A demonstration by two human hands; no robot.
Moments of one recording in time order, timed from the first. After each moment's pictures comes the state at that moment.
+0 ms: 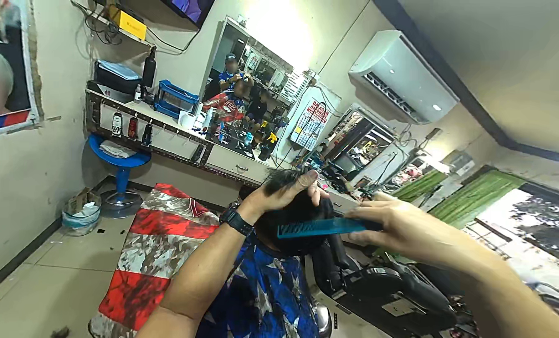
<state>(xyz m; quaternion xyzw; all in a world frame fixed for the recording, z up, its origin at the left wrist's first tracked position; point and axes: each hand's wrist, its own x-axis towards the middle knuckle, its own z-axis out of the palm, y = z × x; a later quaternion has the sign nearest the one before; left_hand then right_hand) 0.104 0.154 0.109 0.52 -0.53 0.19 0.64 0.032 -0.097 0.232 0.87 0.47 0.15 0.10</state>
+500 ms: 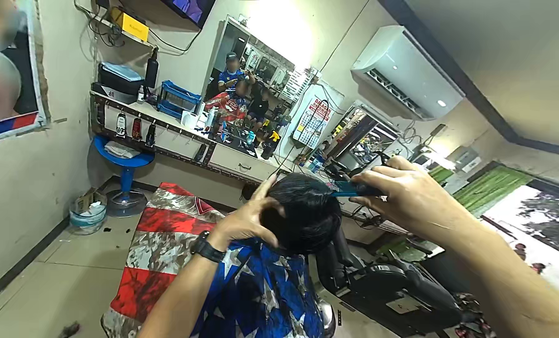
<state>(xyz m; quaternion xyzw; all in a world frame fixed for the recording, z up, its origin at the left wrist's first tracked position) 0.079 0.197 0.023 0.63 -0.40 0.17 0.64 0.043 -0.072 0.252 0.81 0.46 0.31 0.17</state>
